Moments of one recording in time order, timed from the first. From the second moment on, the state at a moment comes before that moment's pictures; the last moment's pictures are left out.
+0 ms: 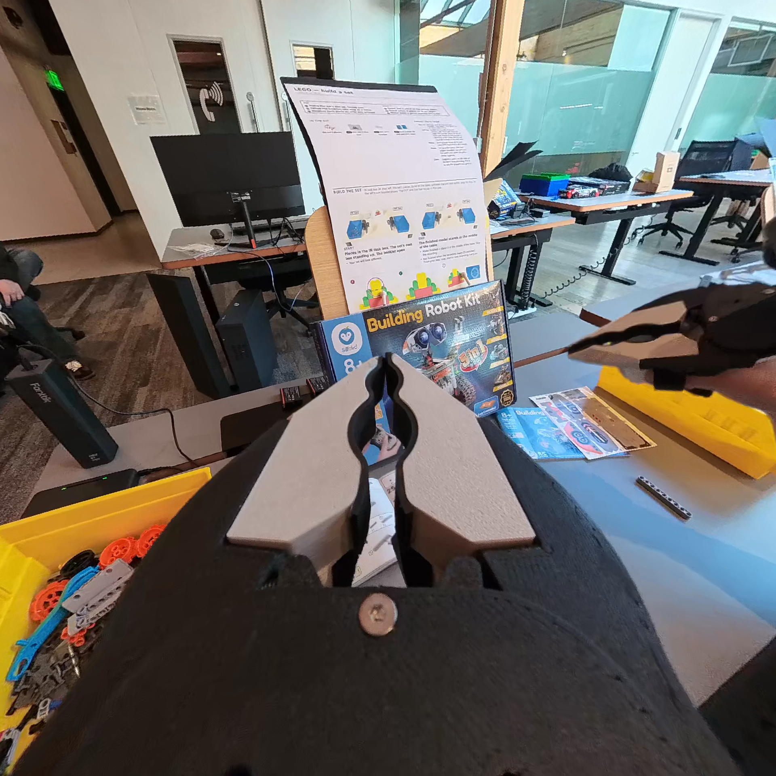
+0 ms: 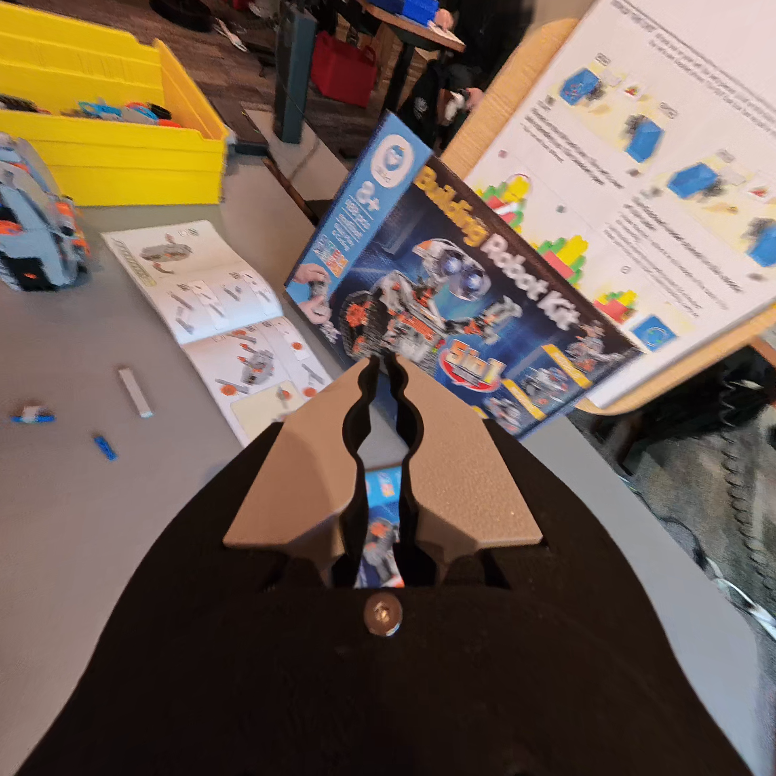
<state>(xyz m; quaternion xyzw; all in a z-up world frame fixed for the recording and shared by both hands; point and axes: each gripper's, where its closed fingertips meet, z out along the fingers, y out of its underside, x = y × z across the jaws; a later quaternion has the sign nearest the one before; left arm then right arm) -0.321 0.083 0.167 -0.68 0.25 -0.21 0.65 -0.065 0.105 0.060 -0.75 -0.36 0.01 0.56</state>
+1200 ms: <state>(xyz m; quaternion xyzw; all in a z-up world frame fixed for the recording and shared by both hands) -0.314 0.082 0.157 -0.70 0.27 -0.20 0.63 -0.259 -0.006 -0.154 -0.62 -0.68 0.31 0.26</state>
